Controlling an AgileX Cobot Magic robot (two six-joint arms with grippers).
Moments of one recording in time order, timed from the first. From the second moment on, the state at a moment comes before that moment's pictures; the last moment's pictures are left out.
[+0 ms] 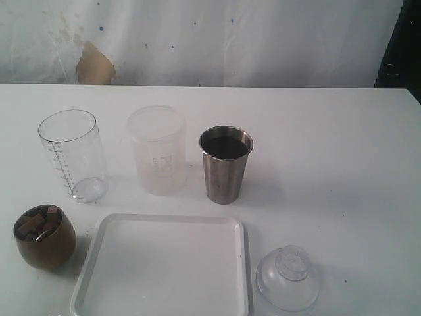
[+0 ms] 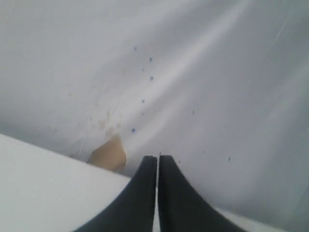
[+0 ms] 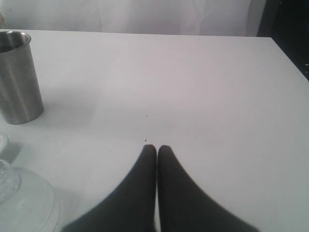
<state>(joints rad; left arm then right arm) -0.06 0.20 -0.01 -0.06 -0.29 -0.36 0.01 0.00 -0.01 -0.08 0.34 0.09</state>
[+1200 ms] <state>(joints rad) -0.06 1.22 -0.01 0.46 -0.80 -0.45 0.01 0.00 -0.01 -0.08 0.34 0.09</state>
